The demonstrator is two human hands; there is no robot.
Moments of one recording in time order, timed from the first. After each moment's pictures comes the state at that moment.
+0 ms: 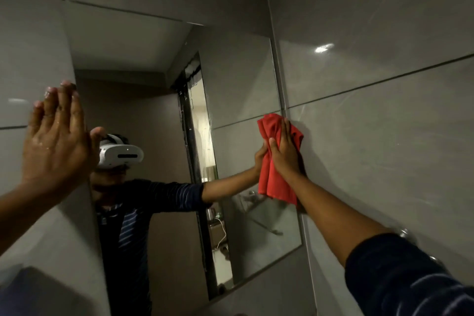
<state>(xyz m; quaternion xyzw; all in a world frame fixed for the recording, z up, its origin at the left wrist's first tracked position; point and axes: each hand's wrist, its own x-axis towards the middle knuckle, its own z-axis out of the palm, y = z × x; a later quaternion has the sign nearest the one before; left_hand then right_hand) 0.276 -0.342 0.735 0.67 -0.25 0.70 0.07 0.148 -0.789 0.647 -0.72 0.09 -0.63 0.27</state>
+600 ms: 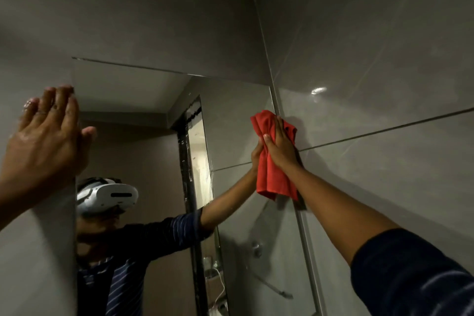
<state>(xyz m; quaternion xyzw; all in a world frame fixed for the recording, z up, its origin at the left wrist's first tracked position) 0.348 -0.331 0.861 0.71 -0.19 0.68 0.01 0.159 -0.804 0.783 -0.74 0.05 -0.62 0.26</state>
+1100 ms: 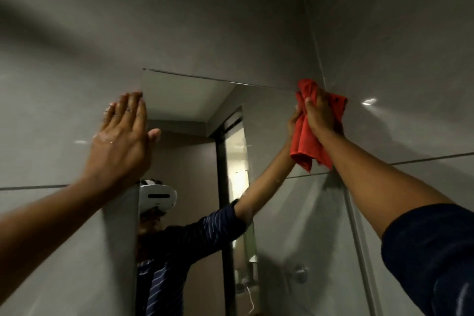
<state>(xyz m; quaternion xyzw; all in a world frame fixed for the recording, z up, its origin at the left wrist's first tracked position) 0.227 -0.358 0.828 0.68 -0.22 0.69 0.08 0.169 -0.785 0.915 -0.67 0.06 -0.69 0.27</state>
